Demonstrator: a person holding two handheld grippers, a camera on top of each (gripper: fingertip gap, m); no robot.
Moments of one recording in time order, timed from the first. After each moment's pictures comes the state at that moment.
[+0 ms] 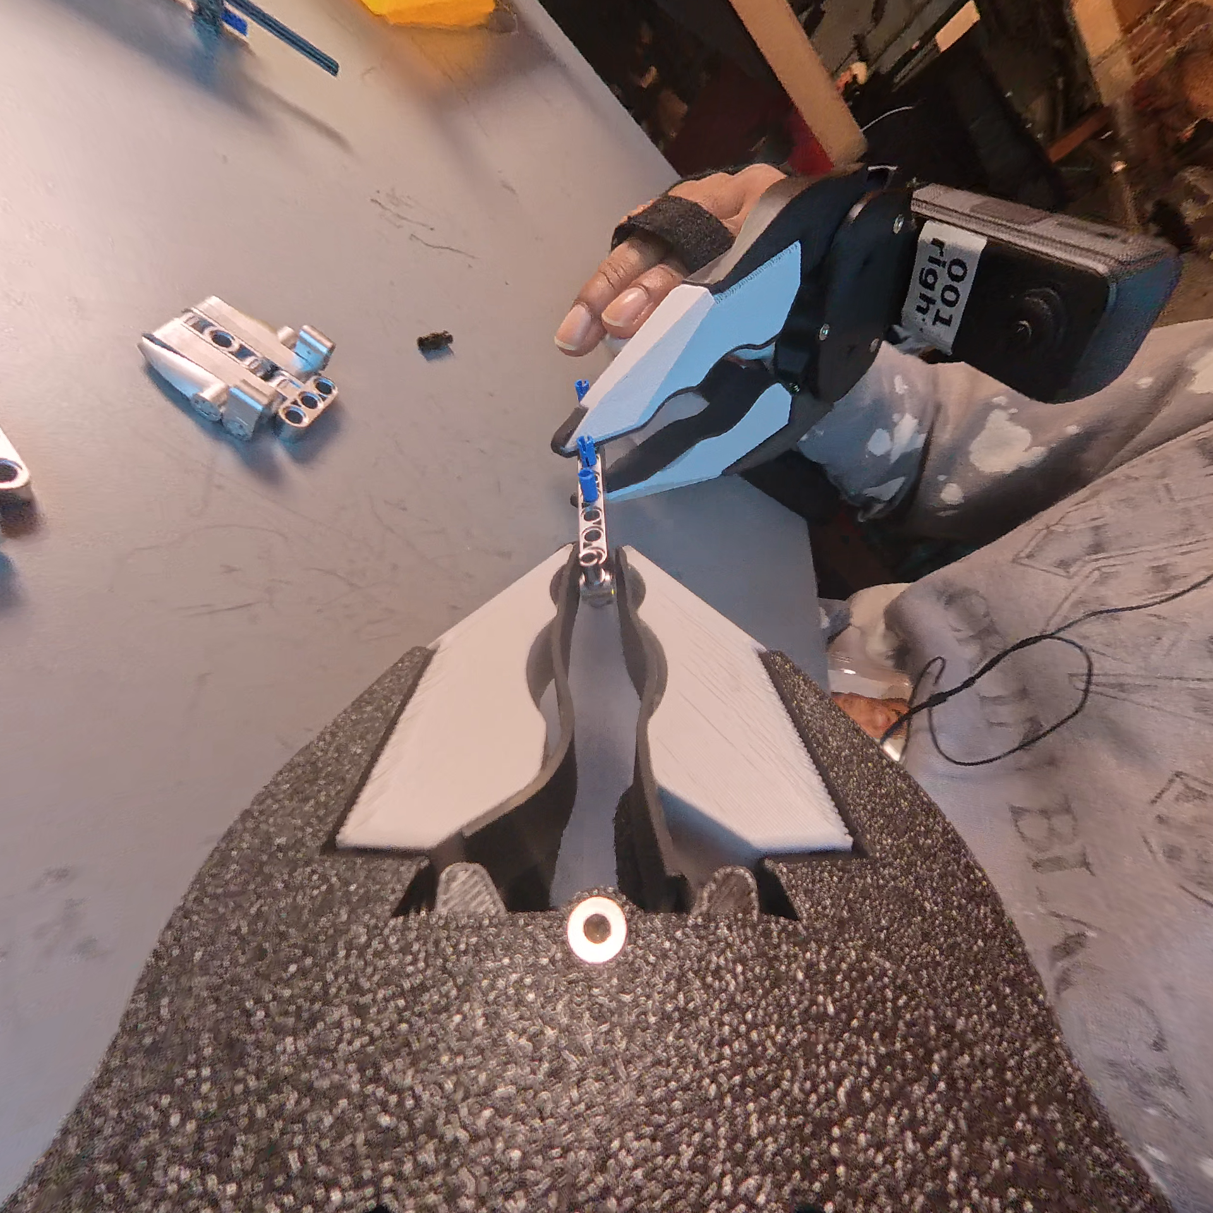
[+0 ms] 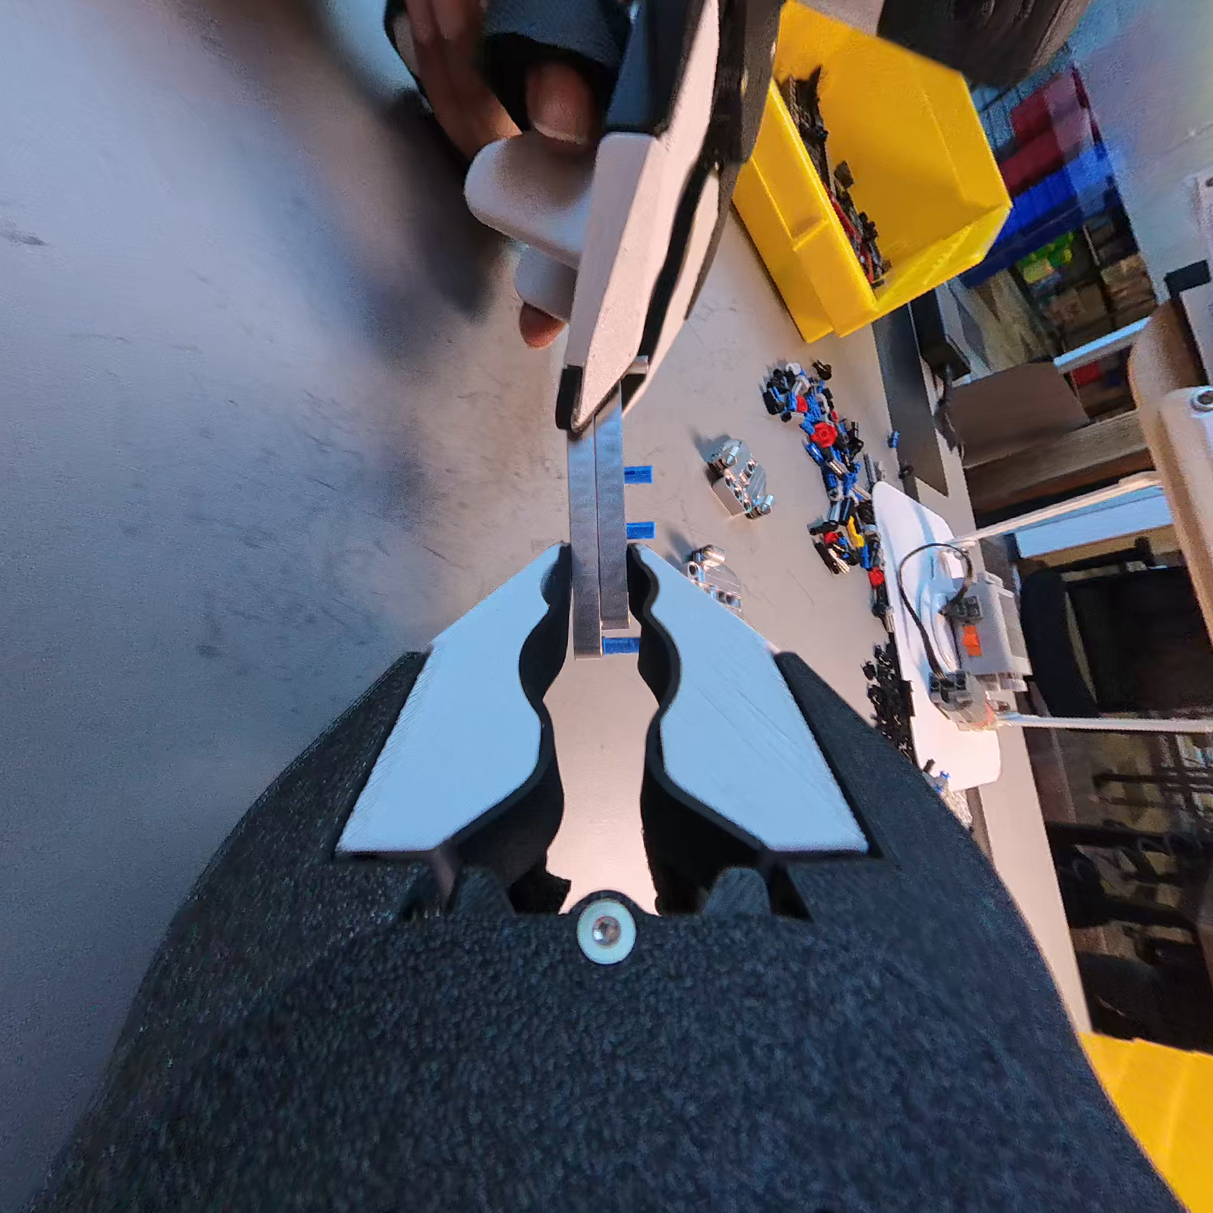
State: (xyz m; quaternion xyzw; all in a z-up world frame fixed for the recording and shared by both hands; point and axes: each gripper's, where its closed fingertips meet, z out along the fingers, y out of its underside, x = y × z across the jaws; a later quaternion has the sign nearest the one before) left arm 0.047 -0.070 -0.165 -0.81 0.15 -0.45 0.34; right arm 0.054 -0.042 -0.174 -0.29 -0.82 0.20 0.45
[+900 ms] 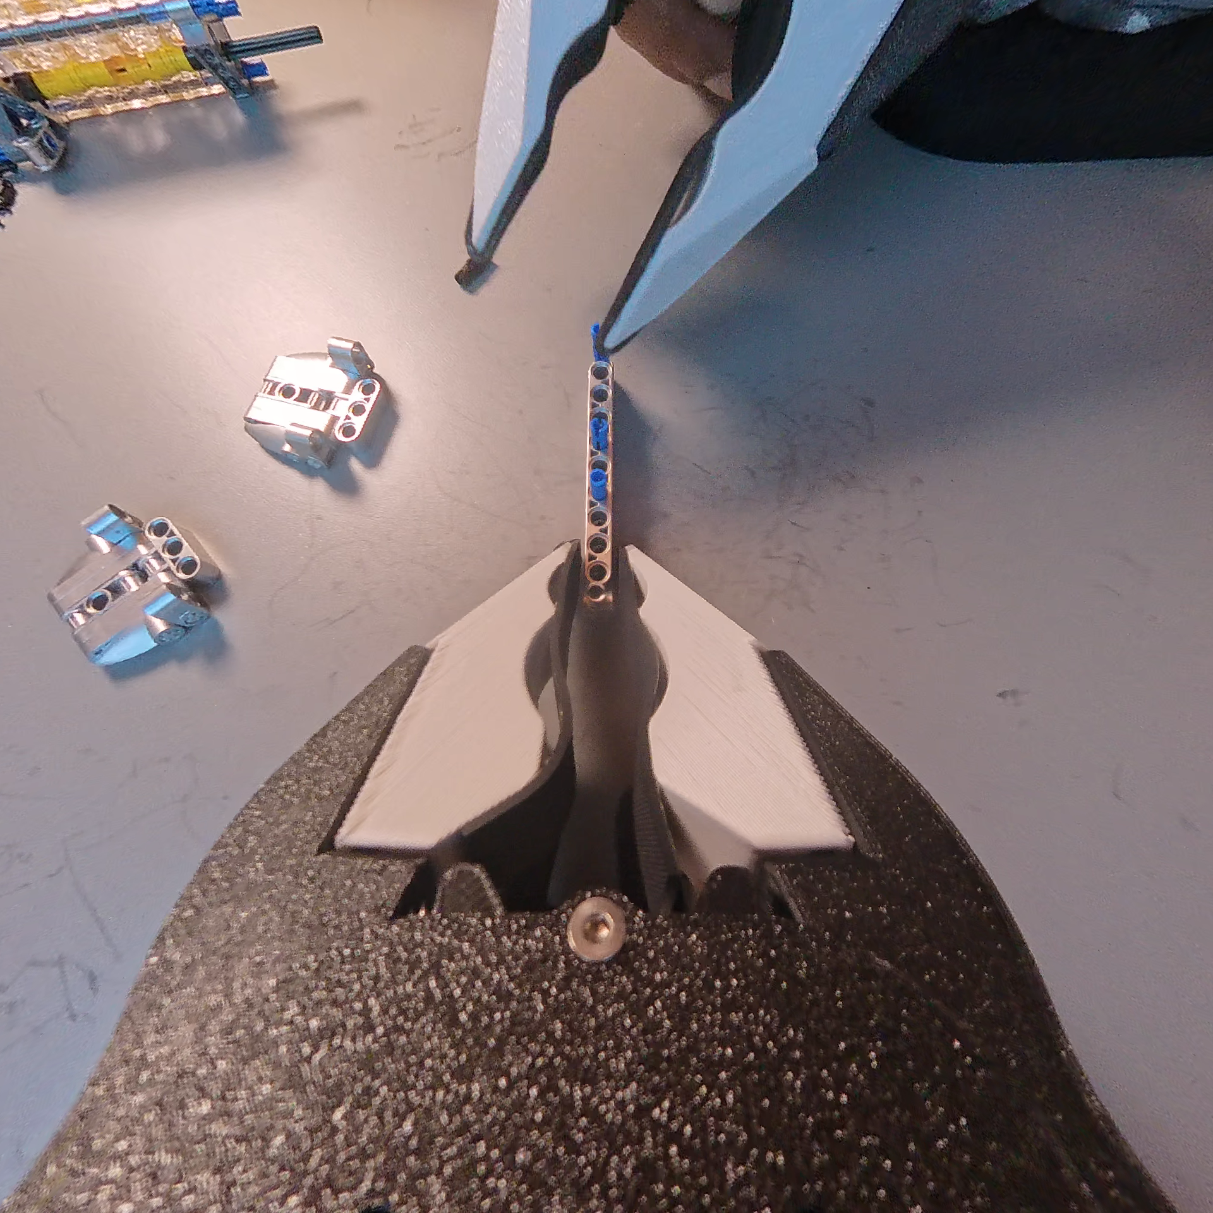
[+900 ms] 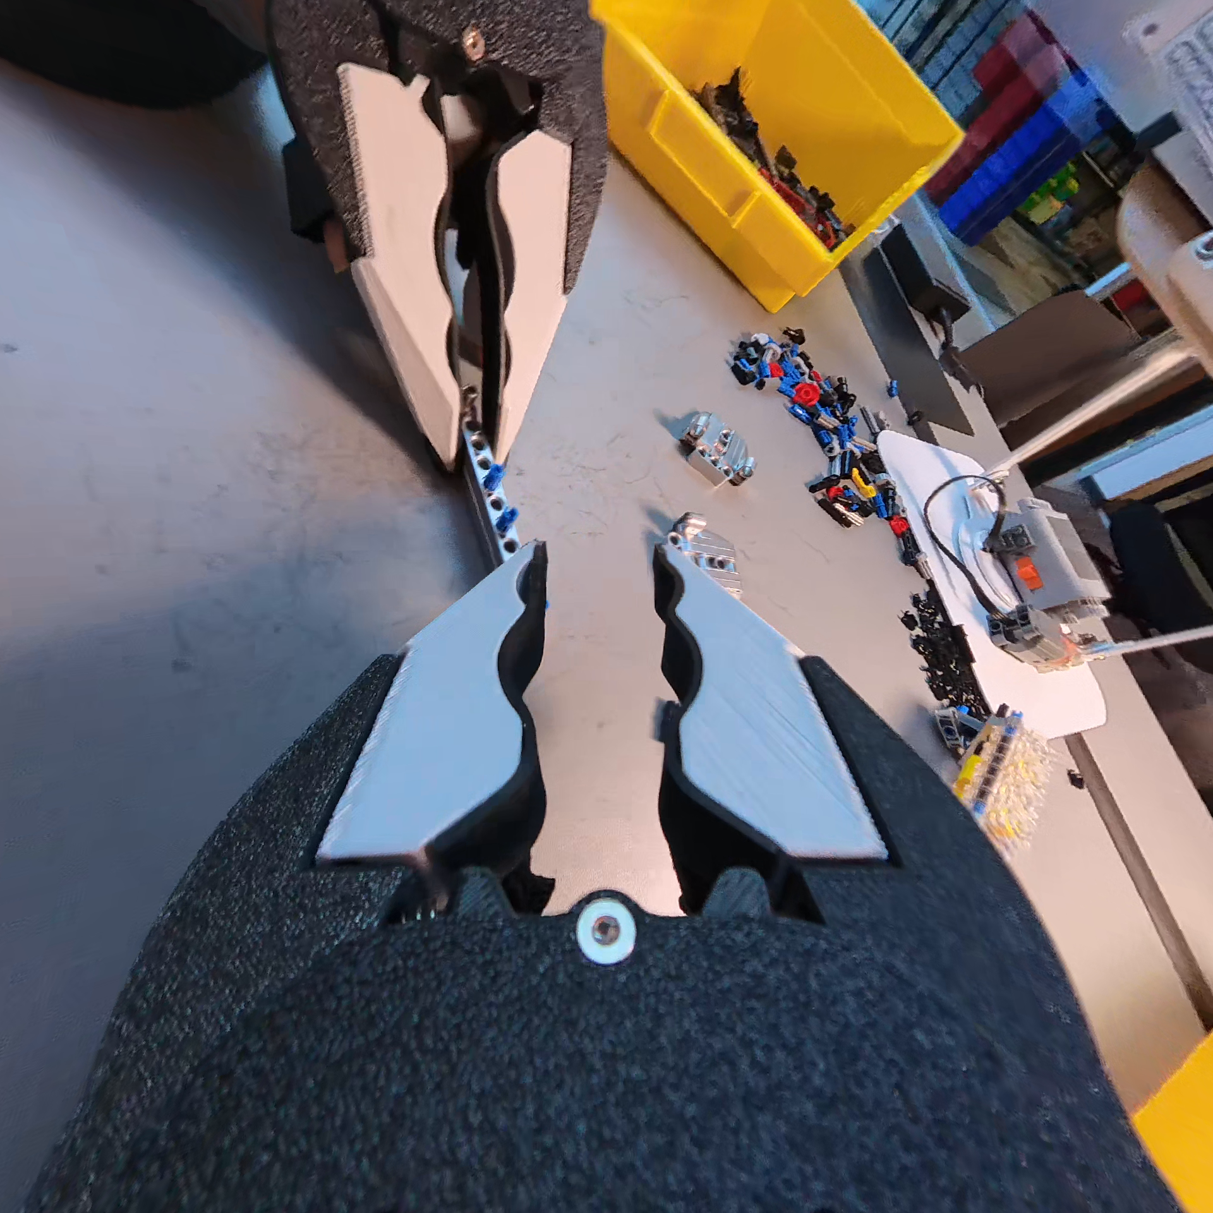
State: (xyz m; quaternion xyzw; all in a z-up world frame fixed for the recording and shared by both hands) left arm 0.037 -0.072 -0.208 -0.84 0.34 -0.15 0.38; right arm 0.056 -0.024 -0.169 -0.37 -0.77 0.28 0.44
